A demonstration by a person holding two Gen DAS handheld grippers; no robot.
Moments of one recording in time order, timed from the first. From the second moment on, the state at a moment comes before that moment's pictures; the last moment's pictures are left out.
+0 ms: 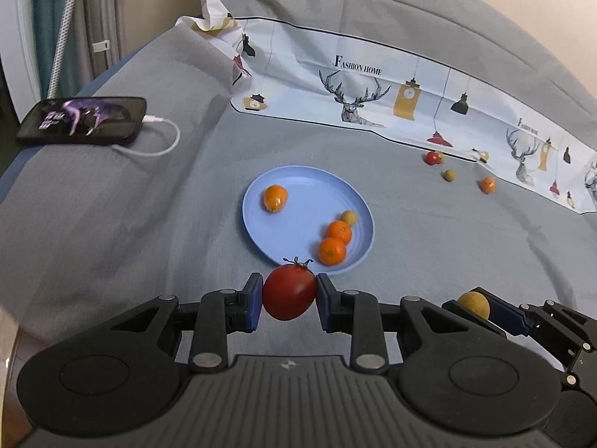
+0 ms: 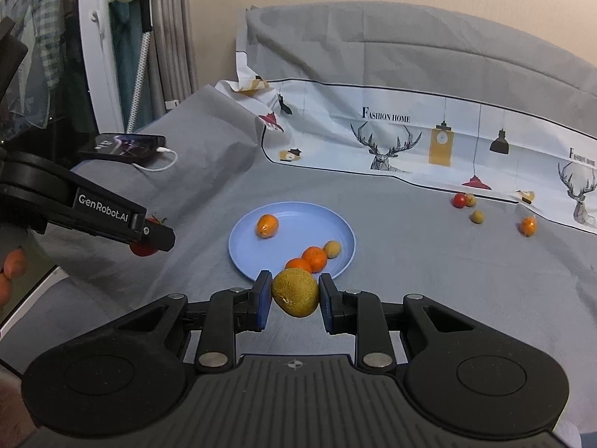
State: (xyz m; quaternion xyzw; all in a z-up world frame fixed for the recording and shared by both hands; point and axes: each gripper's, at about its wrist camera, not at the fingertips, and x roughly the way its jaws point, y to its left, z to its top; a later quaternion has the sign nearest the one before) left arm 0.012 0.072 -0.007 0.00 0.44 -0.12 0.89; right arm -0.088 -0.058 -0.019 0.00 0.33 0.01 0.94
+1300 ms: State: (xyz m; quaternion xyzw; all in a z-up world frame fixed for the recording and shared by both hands) left arm 0.129 0.035 -0.066 0.05 0.47 -0.10 0.87; right arm 0.058 -0.092 -0.095 -0.03 0.39 0.02 0.92
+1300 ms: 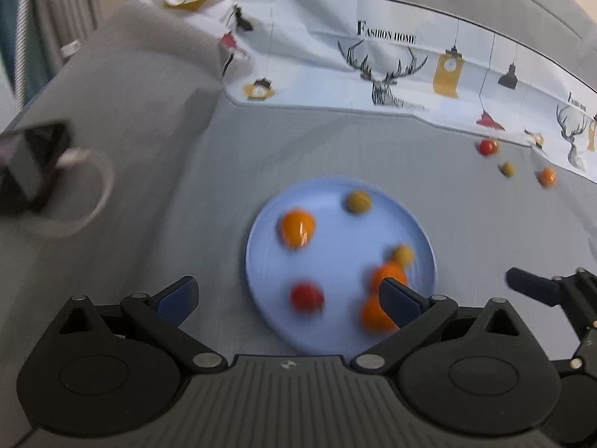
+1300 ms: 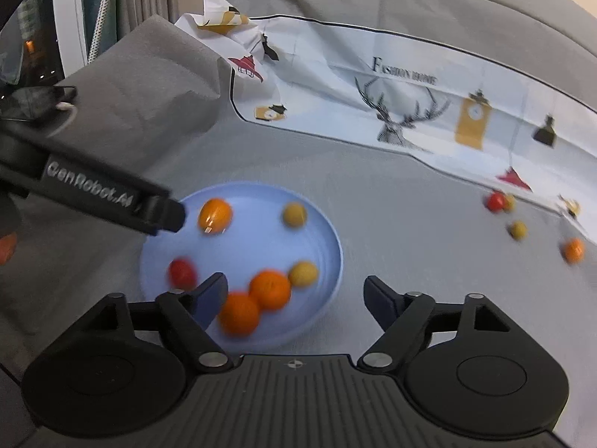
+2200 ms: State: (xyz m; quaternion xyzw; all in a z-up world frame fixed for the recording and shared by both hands) left arm -0.067 0.059 0.013 0.09 0.42 -0.08 0.90; right arm -0.146 -0.047 0.004 -0.03 0.30 -0.01 0.95
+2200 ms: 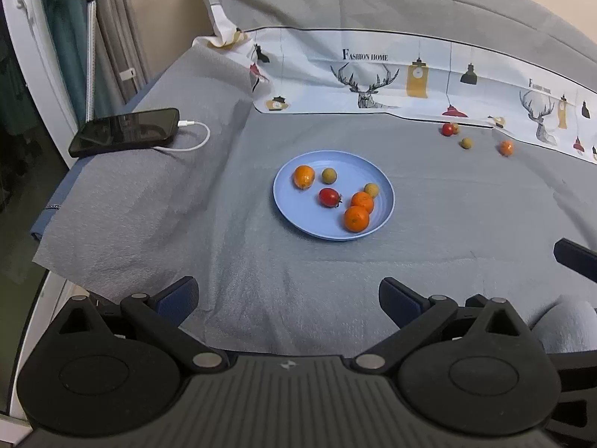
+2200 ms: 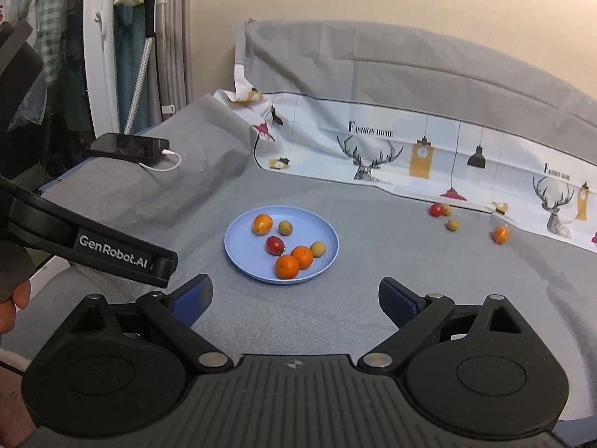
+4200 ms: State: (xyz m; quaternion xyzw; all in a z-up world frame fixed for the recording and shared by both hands) left arm -0.047 0.051 -0.008 0.11 0.44 -0.07 0.89; right arm -0.133 -0.056 -0.009 -0.01 0.33 -0.01 0.94
